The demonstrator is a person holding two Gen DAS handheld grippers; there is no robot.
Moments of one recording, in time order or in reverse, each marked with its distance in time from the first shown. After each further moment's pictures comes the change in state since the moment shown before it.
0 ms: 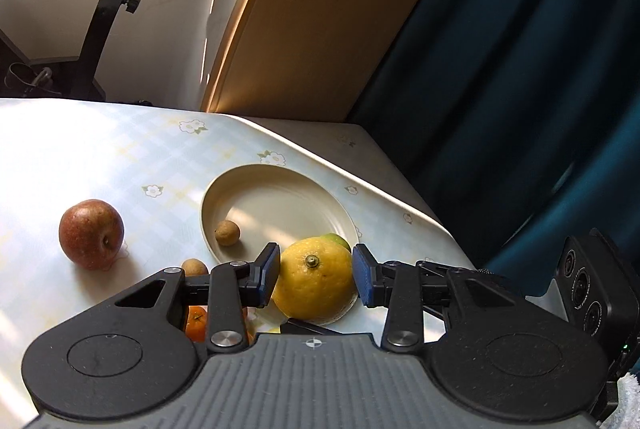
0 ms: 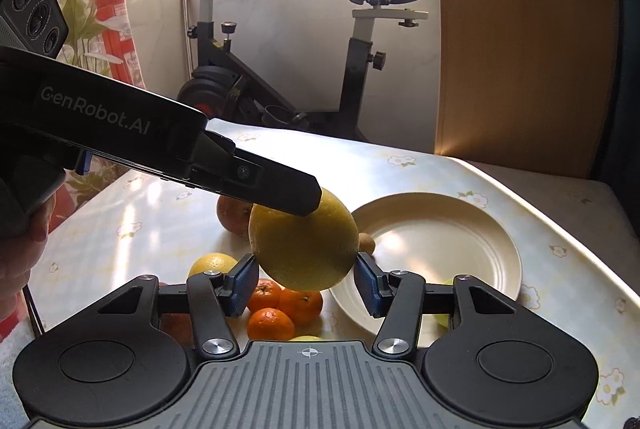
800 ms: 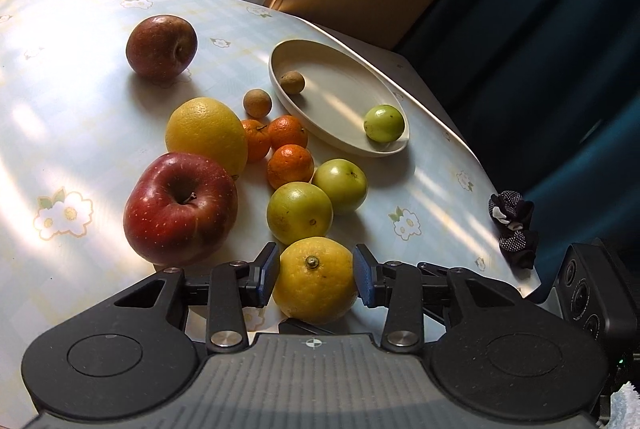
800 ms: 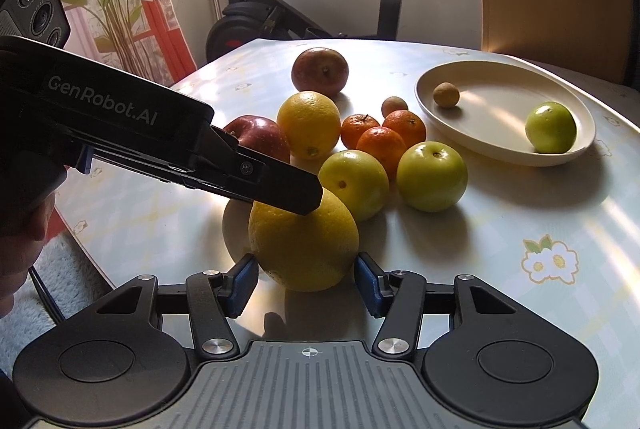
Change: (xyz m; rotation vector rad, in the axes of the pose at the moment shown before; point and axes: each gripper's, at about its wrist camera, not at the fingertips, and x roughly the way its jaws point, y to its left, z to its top) left arm -0.022 0.037 -0.121 -0.160 0.119 0.044; right arm 0.000 0.075 -0.111 0.033 0.140 0.077
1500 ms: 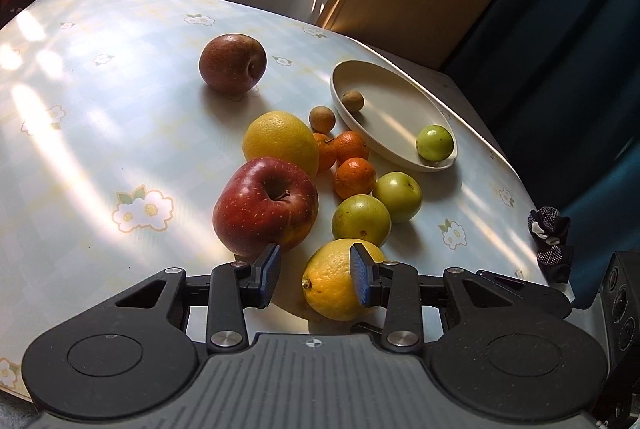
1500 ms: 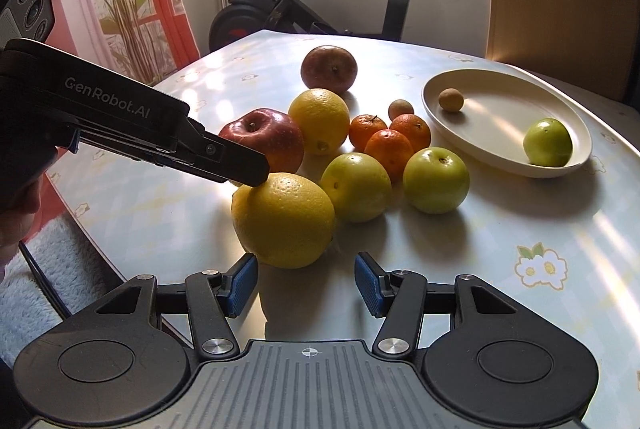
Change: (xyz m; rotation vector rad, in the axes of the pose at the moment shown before) left arm -0.027 0.015 -0.002 -0.031 -0.048 0.136; right arm -0.006 0.013 0.002 -0.057 0.029 -0.028
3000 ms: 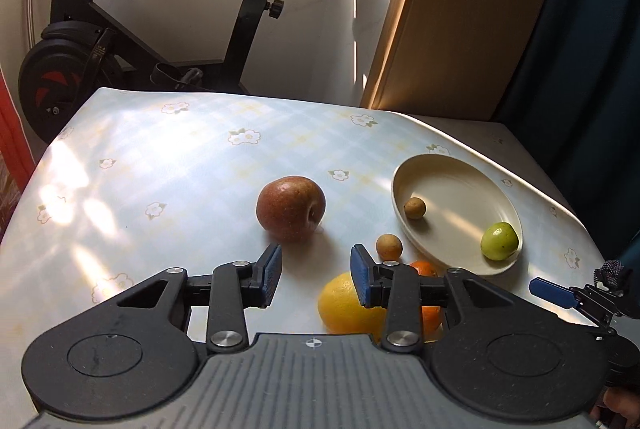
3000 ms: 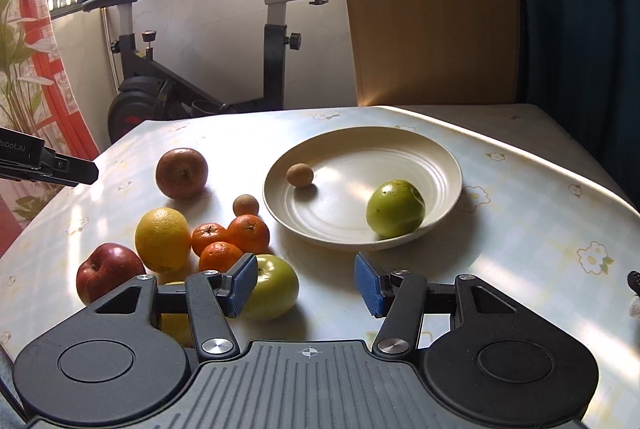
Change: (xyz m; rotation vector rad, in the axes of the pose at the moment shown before) left arm 0.000 -0.009 0.088 0.129 -0.118 0.233; right arm -0.010 -0.081 0.030 0.224 -0.181 -0.214
